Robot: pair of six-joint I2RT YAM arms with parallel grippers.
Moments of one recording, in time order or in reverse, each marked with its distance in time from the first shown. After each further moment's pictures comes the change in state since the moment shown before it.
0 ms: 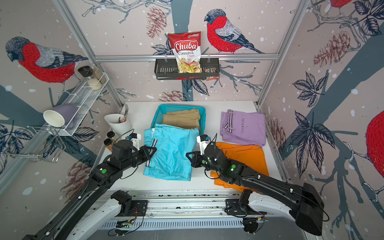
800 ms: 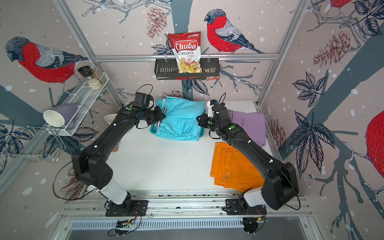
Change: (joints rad) left arm 0.163 0.943 0.866 -0.208 0.095 0.161; right arm -0.491 0.482 0.529 -0.142 -0.200 -0.191
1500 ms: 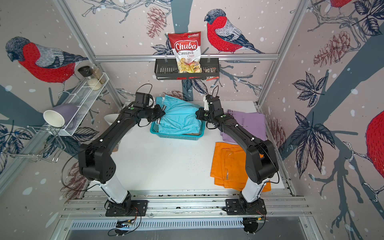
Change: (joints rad) left arm 0.035 0.018 -0.023 0.164 -0.011 0.069; right arm -0.051 0.267 0.220 0.009 -0.019 -0.122
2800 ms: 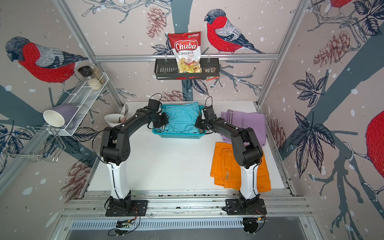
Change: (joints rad) left arm 0.013 0.385 0.087 0.001 -0.042 0.029; right arm -0.019 0.298 -0.026 0.034 0.006 0.067
